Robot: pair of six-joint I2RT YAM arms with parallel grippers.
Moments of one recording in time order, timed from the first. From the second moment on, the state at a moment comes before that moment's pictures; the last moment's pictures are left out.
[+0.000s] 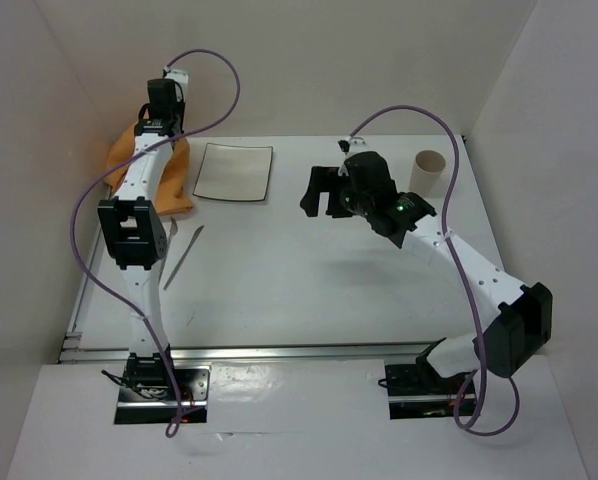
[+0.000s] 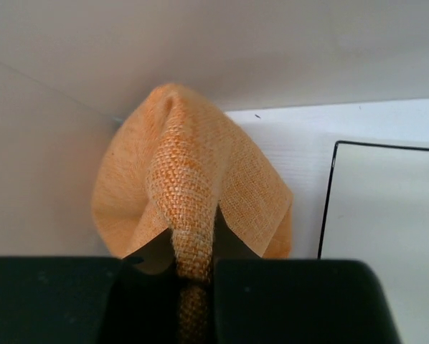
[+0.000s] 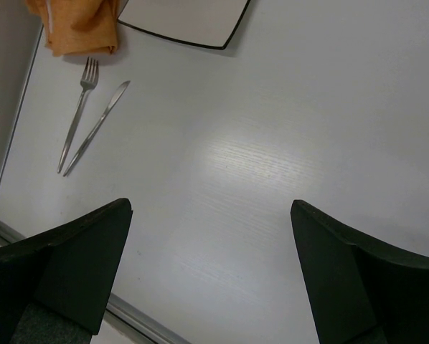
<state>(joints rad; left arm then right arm) 0.02 2.32 2.28 -0.40 -0.27 0.26 0.60 1.40 1.31 -0.43 0.02 0.46</state>
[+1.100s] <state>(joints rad) -0.68 1.57 2.04 -0.83 -0.14 0.21 0.60 0.93 1.22 -0.73 0.28 0.55</state>
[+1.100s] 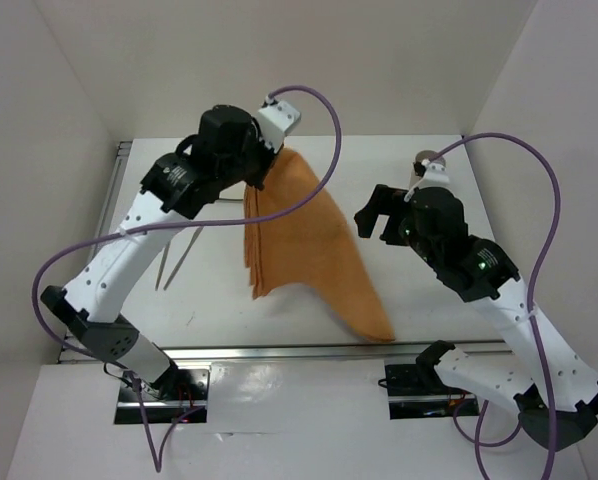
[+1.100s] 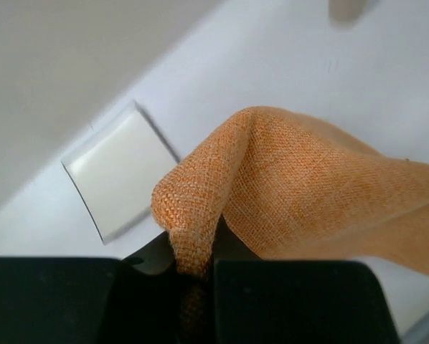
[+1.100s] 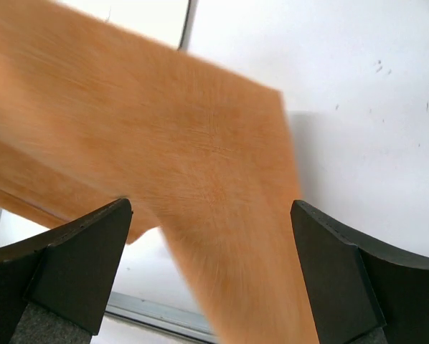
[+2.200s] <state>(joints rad) -0.21 1.86 1.41 -0.72 0.05 0.25 0.32 2.09 1.42 -0.22 -0.38 0.48</state>
